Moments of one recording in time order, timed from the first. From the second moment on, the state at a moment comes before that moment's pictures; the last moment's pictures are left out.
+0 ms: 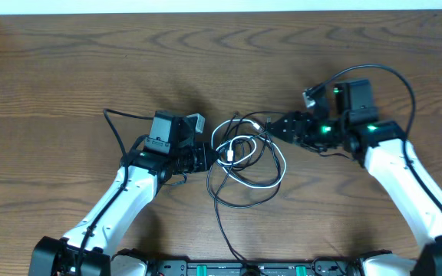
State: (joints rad) left arm -0.29 1.37 0.70 -0.36 0.52 -0.43; right arm 0.22 1.45 0.97 -0.53 -0.72 0.54
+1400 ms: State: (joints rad) left arm -0.32 1.37 0.70 -0.30 0.61 -0.44; right arm 0.31 1.66 0.94 0.27 -1.11 0.73
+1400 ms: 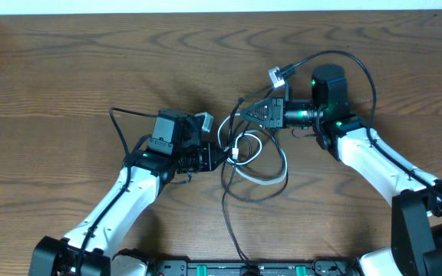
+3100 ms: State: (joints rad) left arm -0.48 1.47 0.70 0.09 0.52 -0.48; right arm 0.13 1.62 0.93 0.39 -1.53 0.87
